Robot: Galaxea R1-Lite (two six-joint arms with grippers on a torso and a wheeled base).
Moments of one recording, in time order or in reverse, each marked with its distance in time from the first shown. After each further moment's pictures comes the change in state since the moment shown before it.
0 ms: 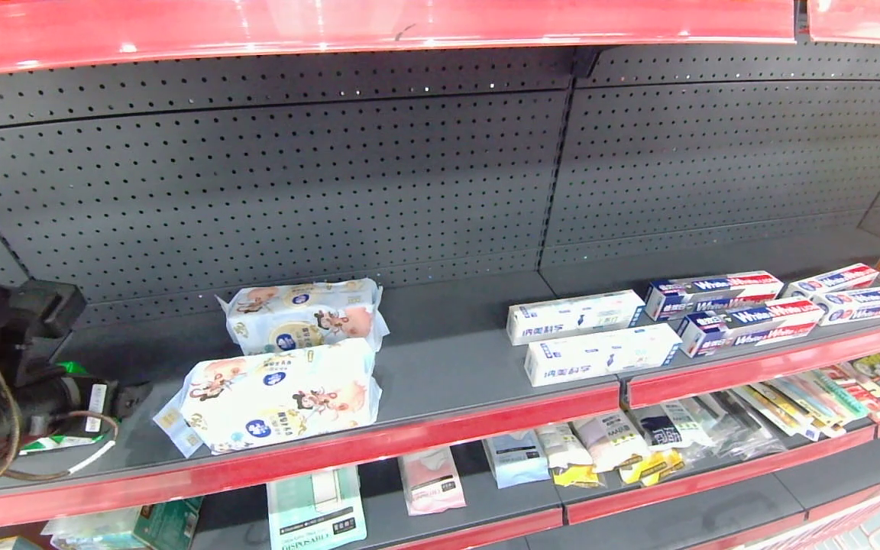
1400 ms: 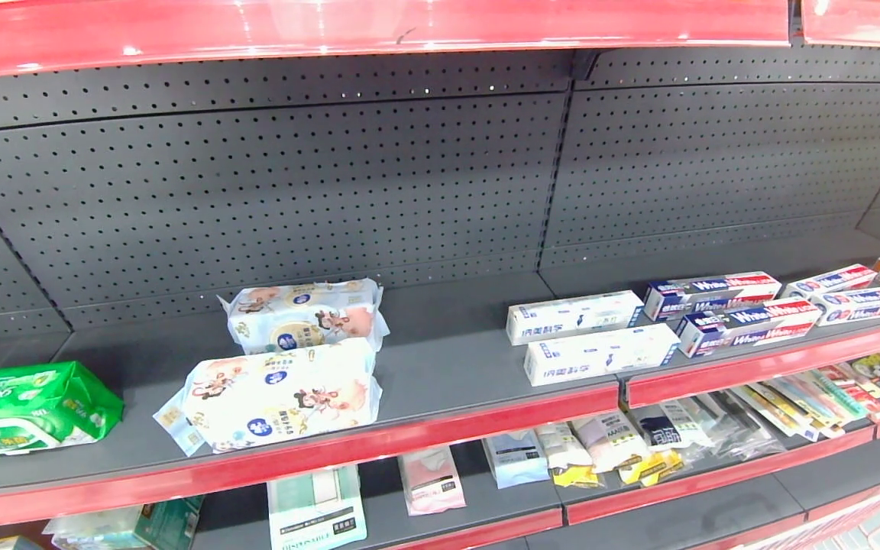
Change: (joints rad) left arm 0.018 -1.278 0.322 0.493 -0.040 -0.123; right arm 0.001 0.000 0.000 0.000 0.000 0.001
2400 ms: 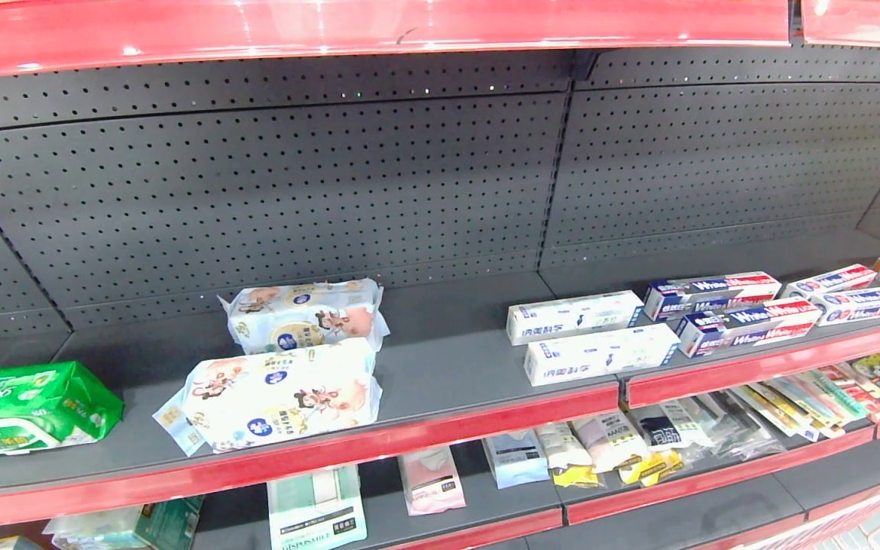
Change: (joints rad) left arm -0.039 0.485 -0.277 -0.017 0.014 0.103; right arm 0.000 0.000 0.000 0.000 0.000 0.000
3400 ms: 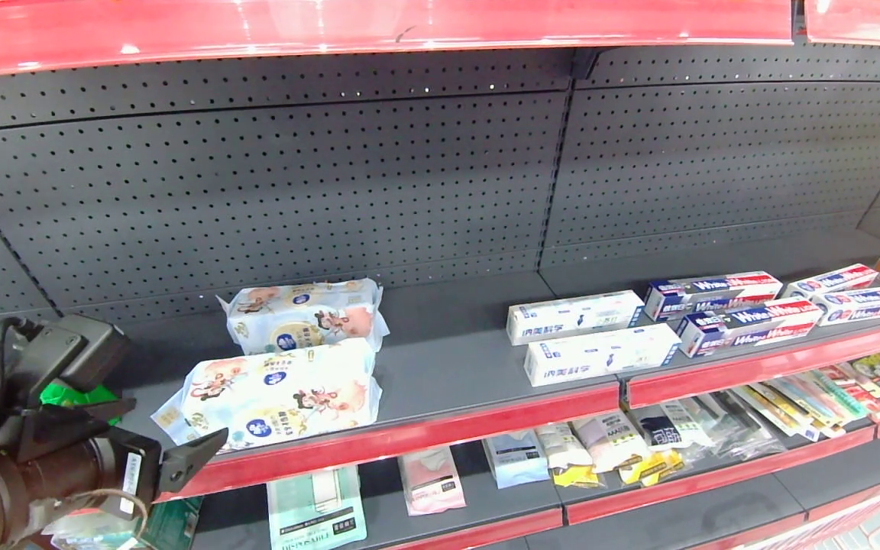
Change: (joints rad) left arm -0.366 0.591 0.021 -0.336 -0.047 -0.136; right arm 0.000 0.000 0.000 0.000 0.000 0.000
